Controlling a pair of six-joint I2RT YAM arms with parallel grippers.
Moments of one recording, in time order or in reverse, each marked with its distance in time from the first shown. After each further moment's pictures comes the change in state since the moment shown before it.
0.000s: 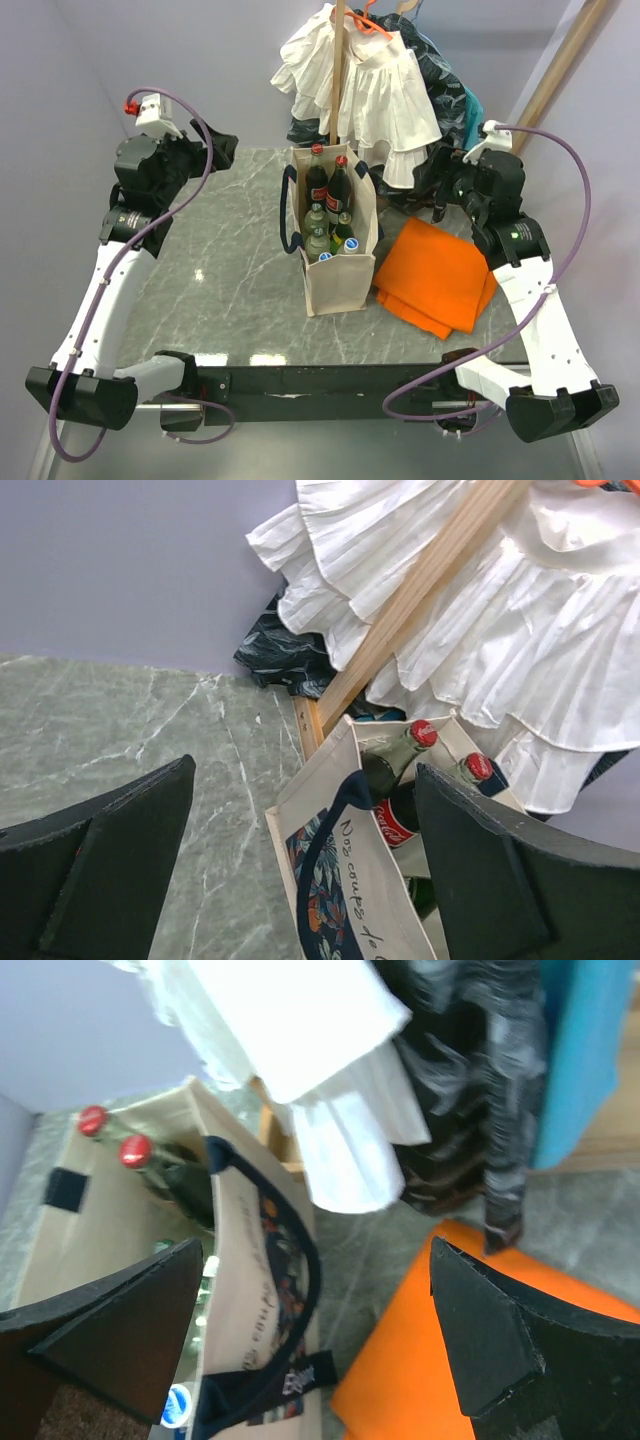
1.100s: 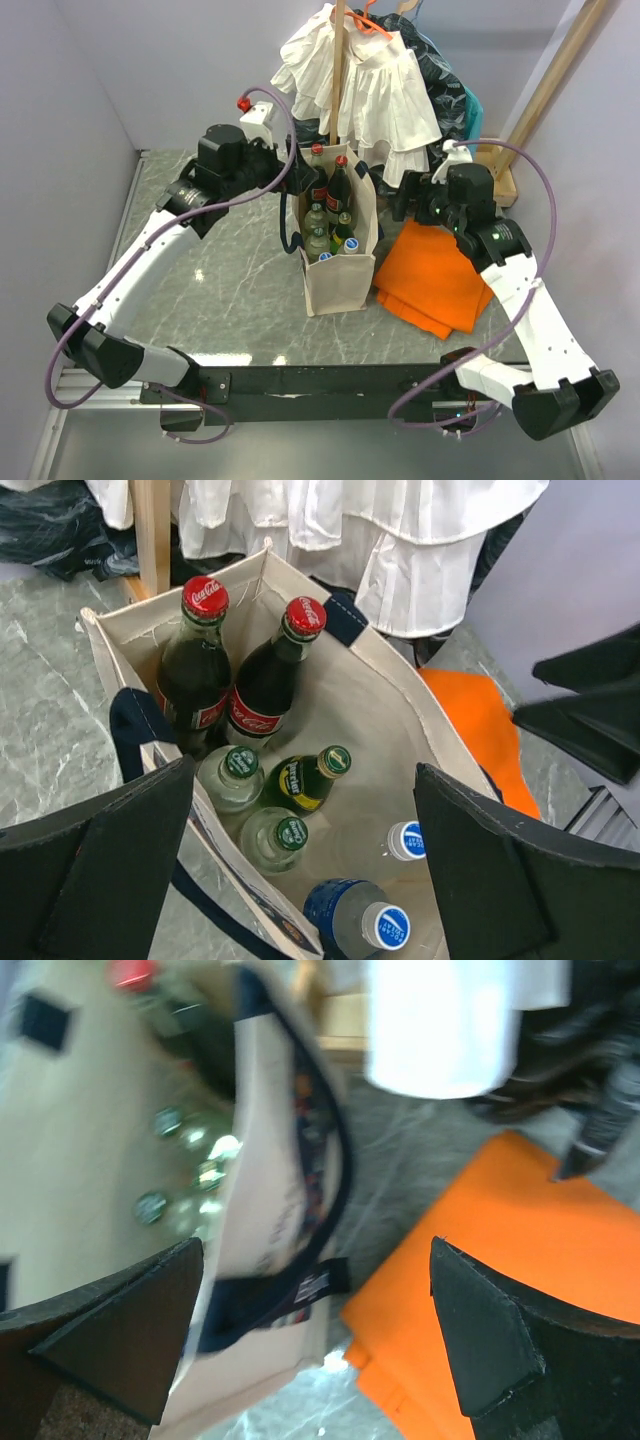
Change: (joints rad) left arm -0.355 0.239 0.230 -0.218 0.084 0.115; right arm 0.099 0.022 -0.078 -0.116 -0.060 -0.030
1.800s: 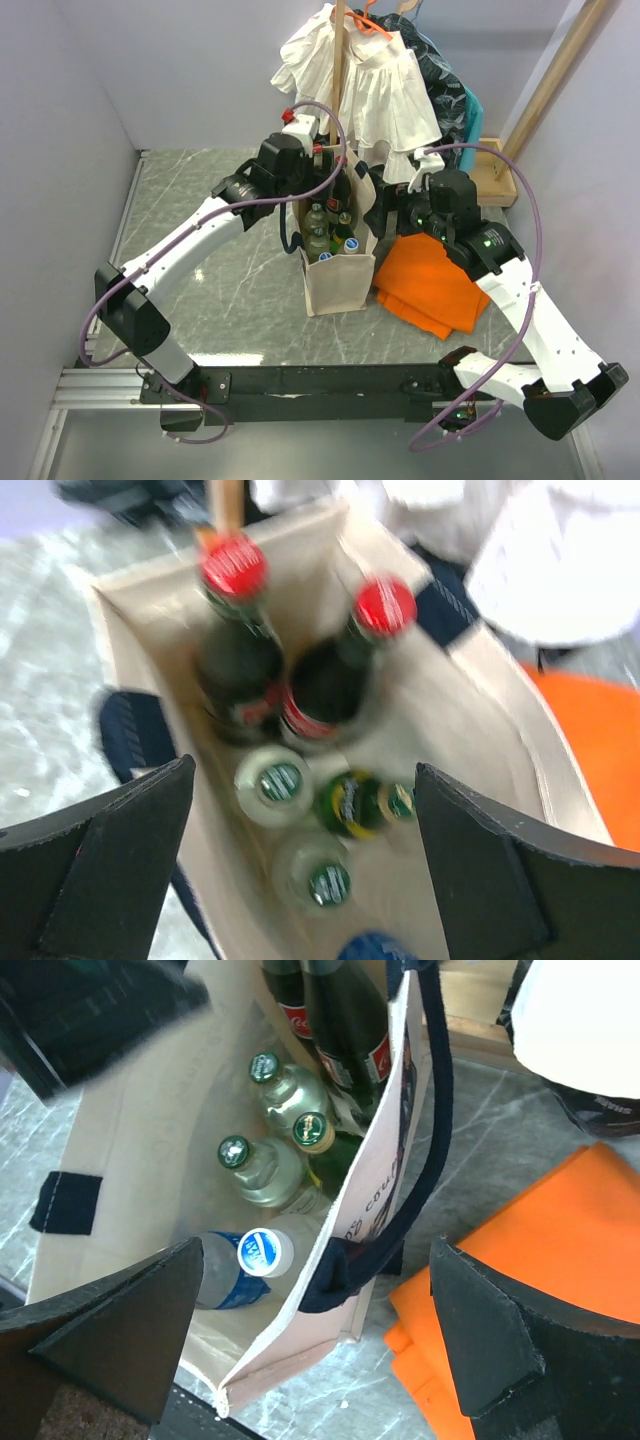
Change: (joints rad) left arm -0.161 0.217 0.065 -0.025 -0.349 0.018; right arm 0.192 -0.016 0.024 -0.027 -0.028 -0.027
